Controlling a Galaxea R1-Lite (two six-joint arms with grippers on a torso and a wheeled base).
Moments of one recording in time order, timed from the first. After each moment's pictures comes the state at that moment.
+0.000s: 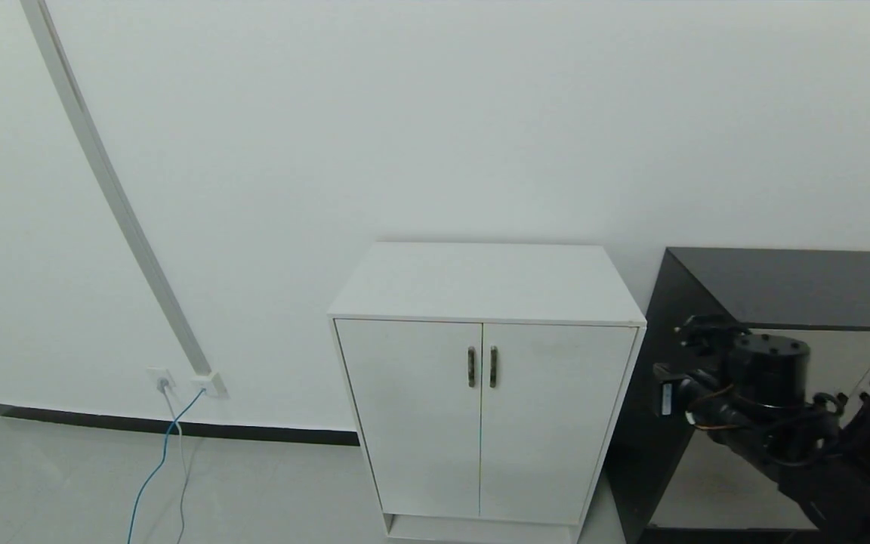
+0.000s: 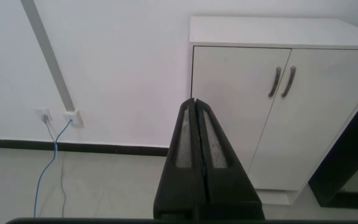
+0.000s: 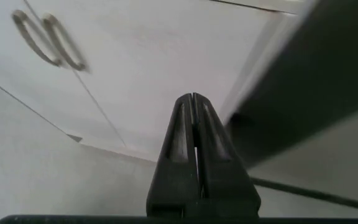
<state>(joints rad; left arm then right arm) 0.00 0.00 0.00 0.00 0.04 0.00 0.29 2.01 -0.48 -1.24 -0.21 0.02</state>
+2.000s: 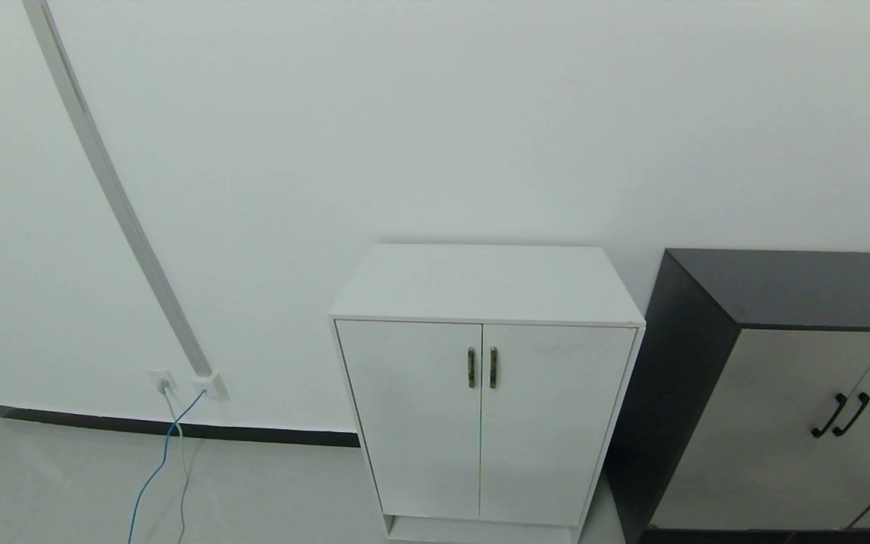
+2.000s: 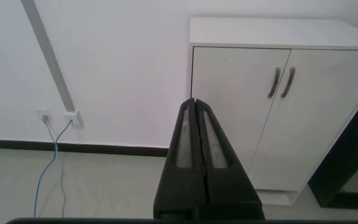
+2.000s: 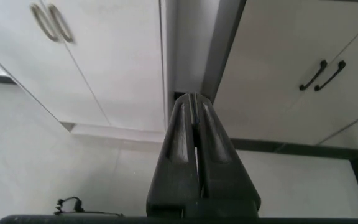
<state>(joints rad) 0.00 0.00 0.00 0.00 0.04 0.00 0.09 0.64 -0.12 -0.27 -0.07 -0.04</state>
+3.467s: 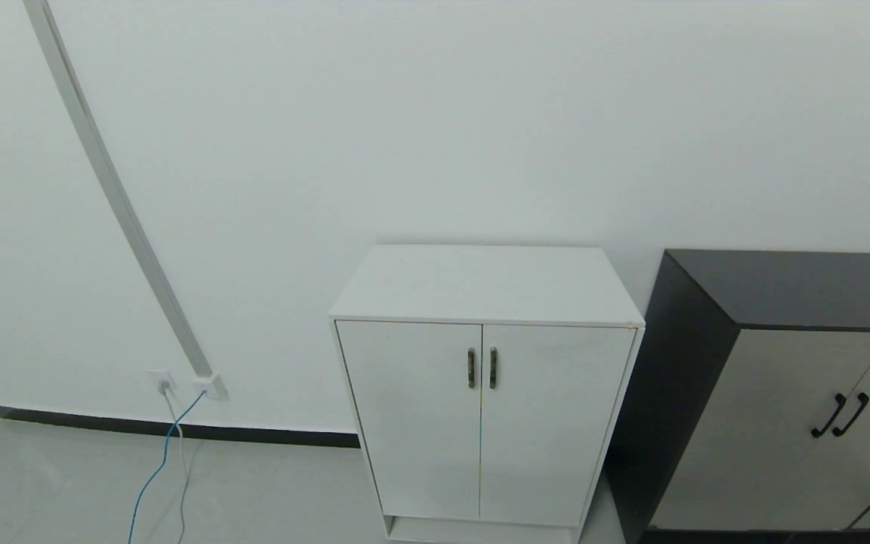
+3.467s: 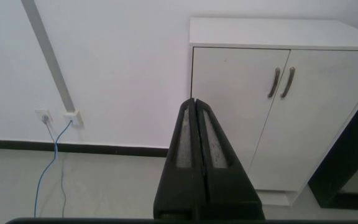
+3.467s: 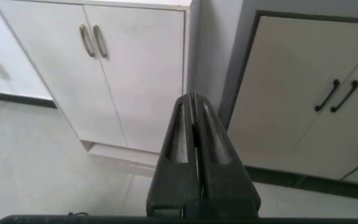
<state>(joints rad) 0.00 0.00 0.00 0.00 0.04 0.00 0.07 0.16 -0.01 0.00 0.03 -0.03</state>
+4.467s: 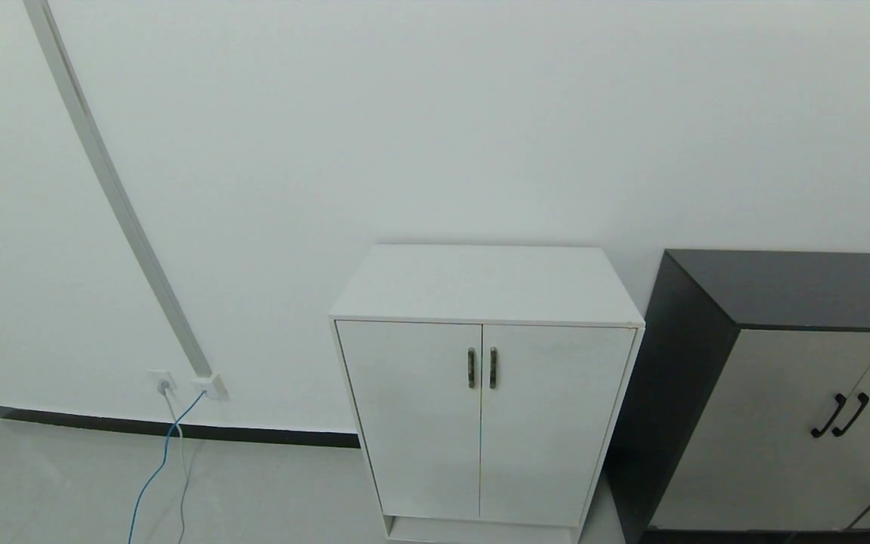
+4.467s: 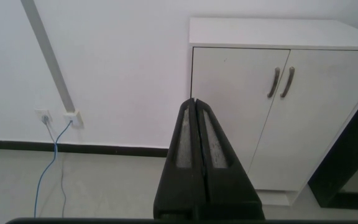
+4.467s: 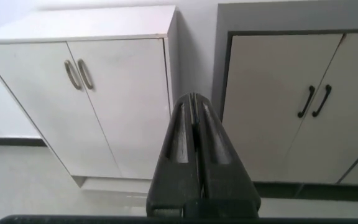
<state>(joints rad) 0.00 0.00 0.00 0.00 0.04 0.00 0.00 0.01 0.00 0.00 0.01 0.05</state>
